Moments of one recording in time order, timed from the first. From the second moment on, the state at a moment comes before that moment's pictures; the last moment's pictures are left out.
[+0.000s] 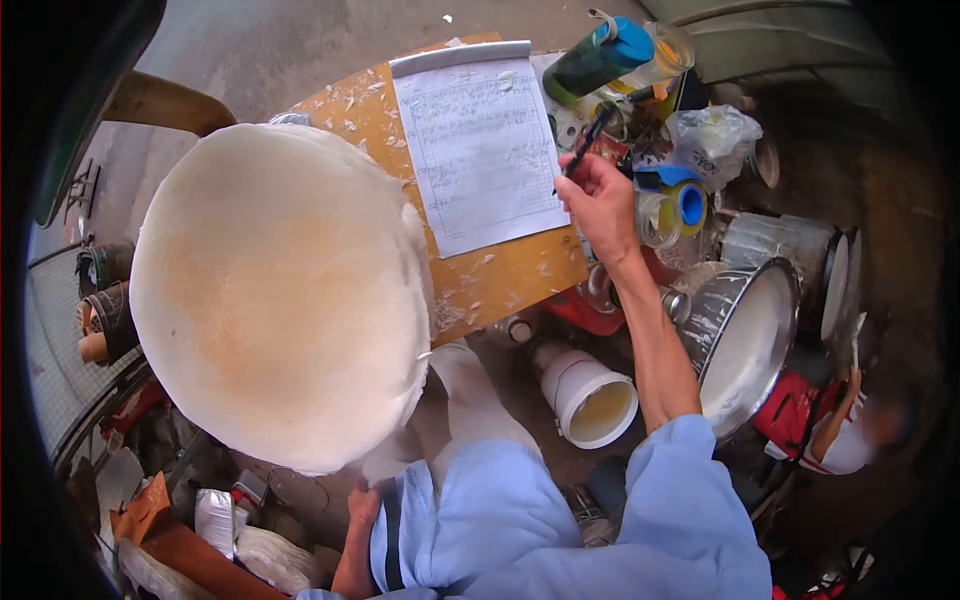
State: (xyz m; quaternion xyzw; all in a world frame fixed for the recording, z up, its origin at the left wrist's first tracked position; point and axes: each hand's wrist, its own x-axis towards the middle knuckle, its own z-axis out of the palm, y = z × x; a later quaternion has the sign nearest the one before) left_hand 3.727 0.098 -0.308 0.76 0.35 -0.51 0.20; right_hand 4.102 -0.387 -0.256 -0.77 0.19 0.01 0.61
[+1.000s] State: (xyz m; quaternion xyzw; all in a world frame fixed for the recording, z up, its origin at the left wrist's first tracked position) left_hand 3.721 0.077 -0.316 0.73 0.36 -0.54 0.23; right_hand 4.086 -0.378 -0.351 -0.84 0.08 -0.24 0.47
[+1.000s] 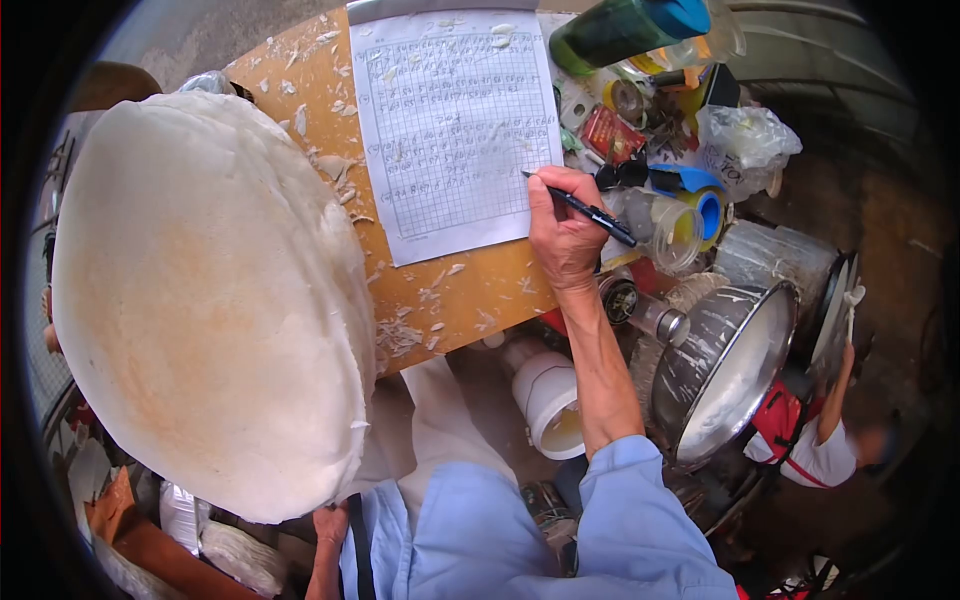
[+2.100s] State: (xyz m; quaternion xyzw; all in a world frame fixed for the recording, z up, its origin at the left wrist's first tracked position) left_hand 3.669 0.099 -0.353 0.80 0.30 -0.47 0.21; right_hand 4.085 -0.377 -0.349 -0.80 0.11 -0.25 0.53
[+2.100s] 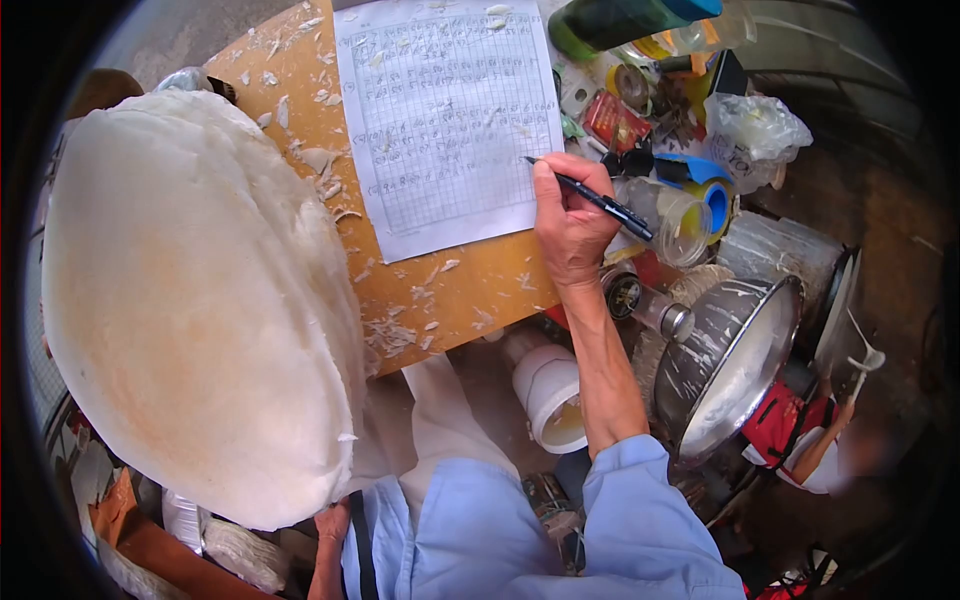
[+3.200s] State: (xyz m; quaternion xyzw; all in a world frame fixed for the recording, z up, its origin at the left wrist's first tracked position) left_hand 3.935 0.175 -0.264 0.38 0.38 0.03 0.84; right_hand 4.176 -0.316 -0.221 -0.99 0.04 0.00 0.15
